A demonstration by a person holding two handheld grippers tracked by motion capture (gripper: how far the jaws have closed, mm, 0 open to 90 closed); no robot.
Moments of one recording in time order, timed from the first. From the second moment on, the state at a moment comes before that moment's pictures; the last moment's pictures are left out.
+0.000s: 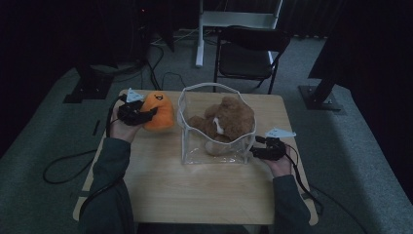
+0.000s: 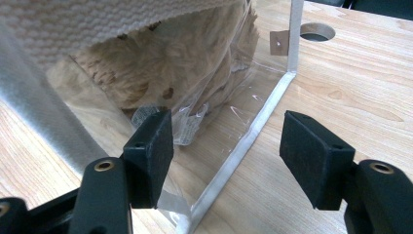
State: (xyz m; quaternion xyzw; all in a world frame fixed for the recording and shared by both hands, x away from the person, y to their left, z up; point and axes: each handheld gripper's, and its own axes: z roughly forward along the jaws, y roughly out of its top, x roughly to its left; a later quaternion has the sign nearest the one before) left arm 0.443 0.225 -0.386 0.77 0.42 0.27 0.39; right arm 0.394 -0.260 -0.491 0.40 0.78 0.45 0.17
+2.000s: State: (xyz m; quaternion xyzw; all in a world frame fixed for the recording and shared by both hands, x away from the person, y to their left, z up) left arm 0.432 0.219 -0.315 0.73 0.39 0.31 0.47; right arm 0.394 -0.260 -0.491 0.40 0.78 0.45 0.17
